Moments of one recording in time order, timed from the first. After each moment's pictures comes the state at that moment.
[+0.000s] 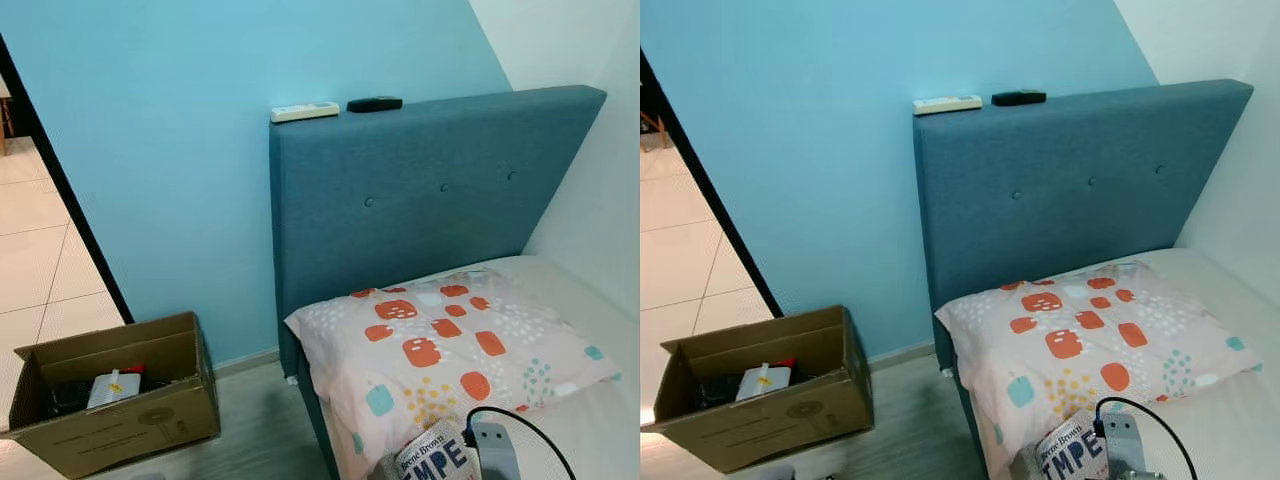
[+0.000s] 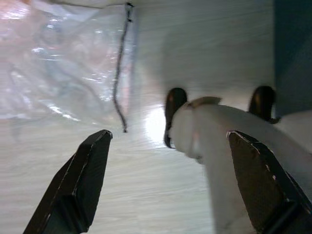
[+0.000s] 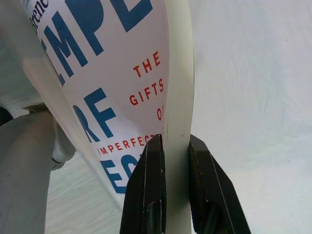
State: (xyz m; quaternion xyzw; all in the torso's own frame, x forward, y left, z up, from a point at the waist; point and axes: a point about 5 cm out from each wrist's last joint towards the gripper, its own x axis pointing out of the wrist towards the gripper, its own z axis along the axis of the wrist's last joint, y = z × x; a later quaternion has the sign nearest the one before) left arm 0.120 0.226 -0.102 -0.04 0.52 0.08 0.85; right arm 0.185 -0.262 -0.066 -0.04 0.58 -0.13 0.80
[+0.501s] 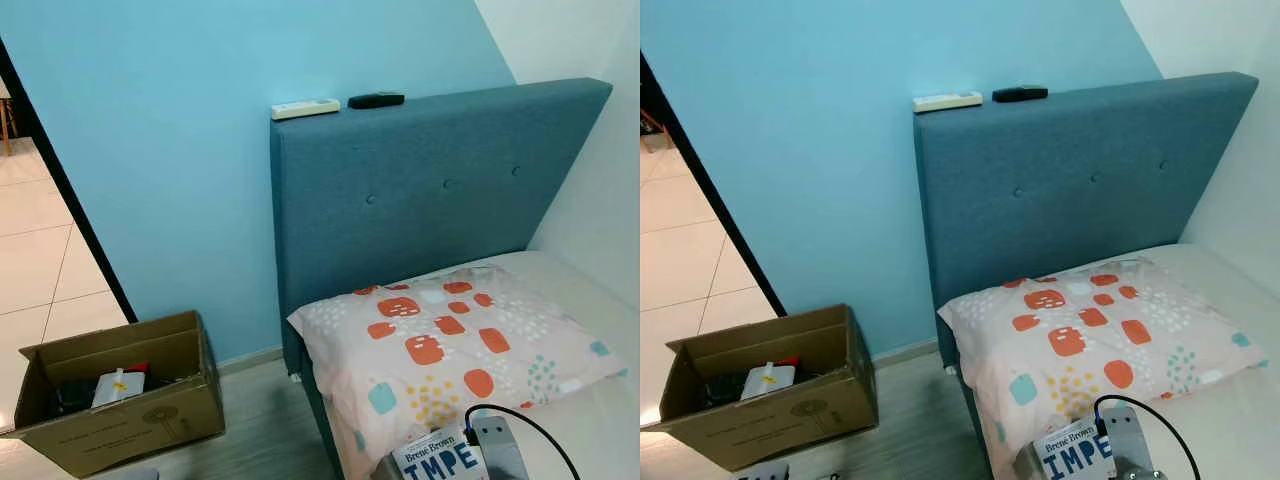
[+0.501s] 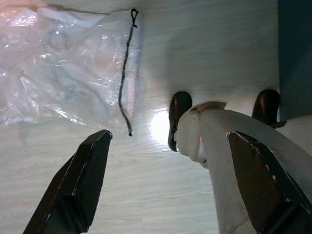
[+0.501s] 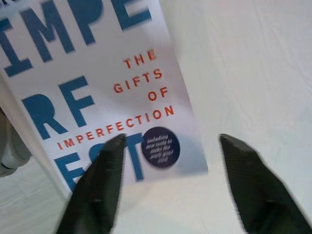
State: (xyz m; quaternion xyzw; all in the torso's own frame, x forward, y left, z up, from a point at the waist) left arm 0.125 0.223 -0.101 -0.04 0.51 0.07 0.85; right arm 0.188 -0.273 -0.061 -0.13 0.57 -0.13 0.80
